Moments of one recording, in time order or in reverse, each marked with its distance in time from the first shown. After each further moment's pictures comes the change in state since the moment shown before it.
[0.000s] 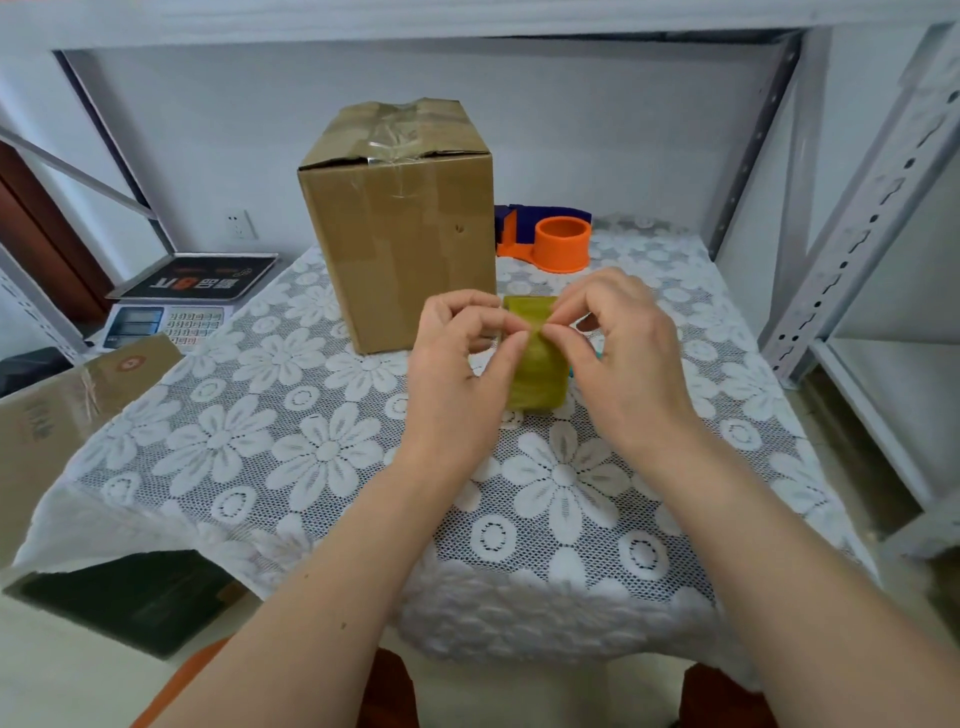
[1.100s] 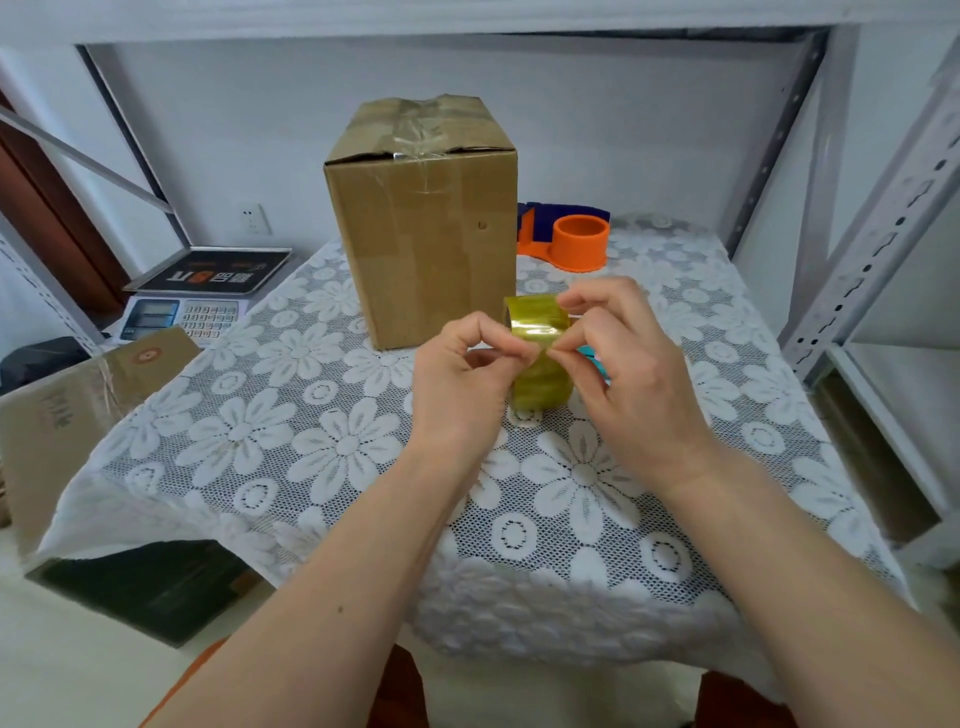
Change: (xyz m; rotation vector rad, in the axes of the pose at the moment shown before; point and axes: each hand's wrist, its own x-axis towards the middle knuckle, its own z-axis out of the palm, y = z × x) left_hand -0.002 -0.003 -0.010 -0.369 -0.014 -0.324; right_hand -0.011 0.008 0.006 -0.105 -0.018 -0.352
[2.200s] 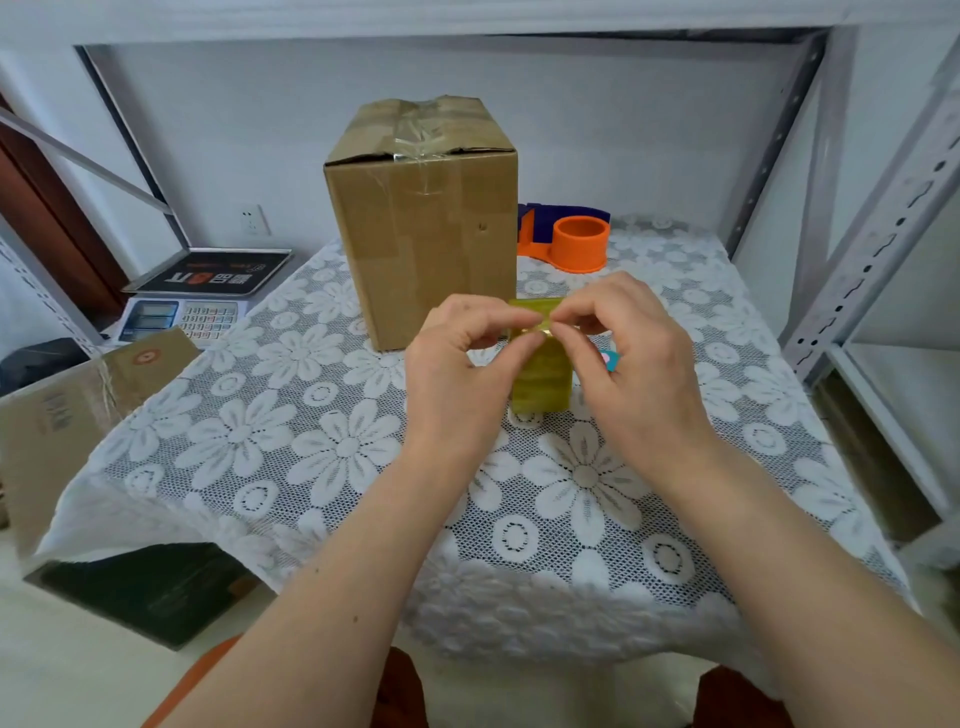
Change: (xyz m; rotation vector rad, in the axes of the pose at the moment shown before) left_hand 0.003 0.004 -0.001 0.296 0.053 0.345; right_hand 0.009 -0.009 -0.001 0.090 0.049 0.167
